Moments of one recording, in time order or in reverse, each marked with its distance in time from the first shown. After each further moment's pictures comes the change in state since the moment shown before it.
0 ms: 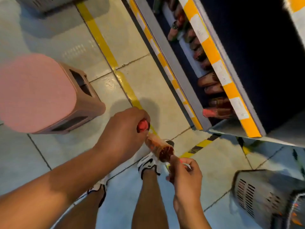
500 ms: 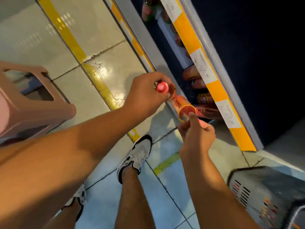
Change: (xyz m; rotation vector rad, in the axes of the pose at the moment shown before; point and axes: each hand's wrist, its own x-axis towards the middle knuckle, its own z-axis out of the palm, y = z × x) left_hand 0.212 0.062 0.142 -0.356 0.064 -0.032; right_hand 0.225 -0.098 0.004 0.402 0.217 -0.013
